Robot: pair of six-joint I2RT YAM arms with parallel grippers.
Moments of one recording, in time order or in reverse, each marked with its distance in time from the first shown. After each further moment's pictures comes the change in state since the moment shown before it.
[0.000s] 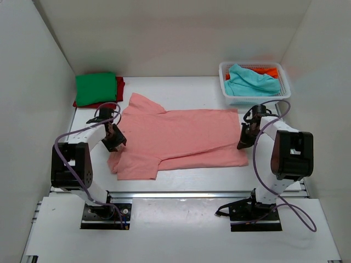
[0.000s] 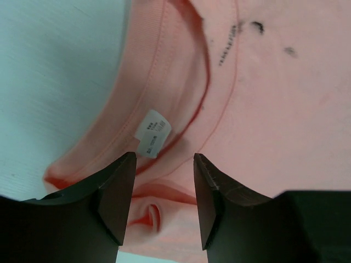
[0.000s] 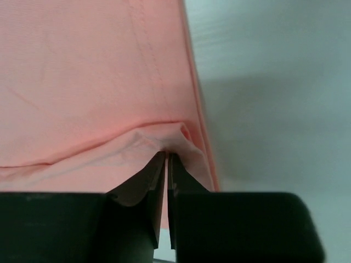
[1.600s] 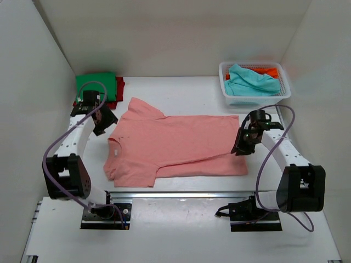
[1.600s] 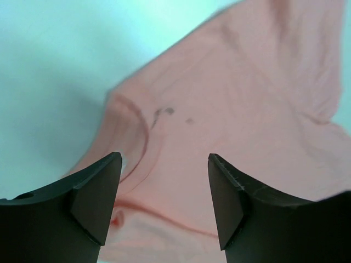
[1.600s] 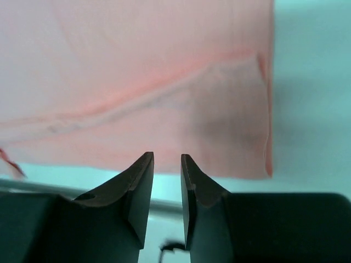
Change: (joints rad) left arm 0.084 -0.138 0.203 -0.138 -0.027 0.041; right arm 0.132 -0.347 -0.119 -0.229 -0.022 0.130
